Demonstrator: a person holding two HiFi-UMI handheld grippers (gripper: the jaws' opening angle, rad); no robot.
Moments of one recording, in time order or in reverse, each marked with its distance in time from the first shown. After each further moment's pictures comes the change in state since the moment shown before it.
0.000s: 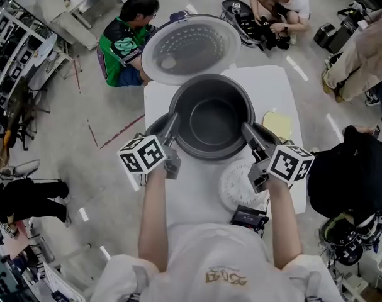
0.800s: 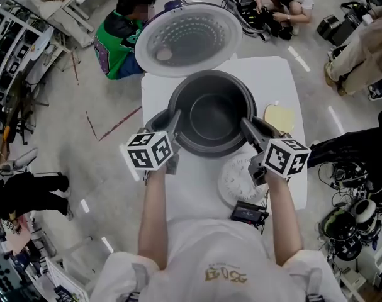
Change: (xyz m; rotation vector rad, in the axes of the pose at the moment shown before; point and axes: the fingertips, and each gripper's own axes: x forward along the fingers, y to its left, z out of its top) left arm 0.012 0.019 -0.028 0.211 0.117 0.120; right arm 0.016 -0.029 -0.023 -0.094 0.084 -0.091
